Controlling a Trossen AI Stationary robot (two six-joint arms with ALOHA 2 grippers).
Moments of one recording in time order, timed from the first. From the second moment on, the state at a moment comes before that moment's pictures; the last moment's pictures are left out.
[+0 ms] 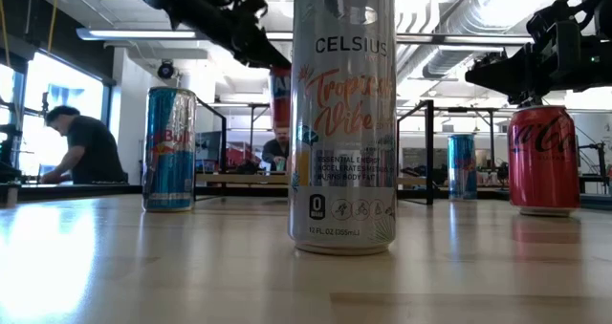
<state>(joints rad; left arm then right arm) 0.57 1.42 1.08 -0.09 0.27 0.37 -0.23 0.01 0.01 0.03 0.06 -0.03</state>
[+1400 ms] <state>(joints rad) 0.80 1.67 1.18 -0.16 0.27 0.36 -0.23 0.01 0.01 0.03 0.06 -0.03</state>
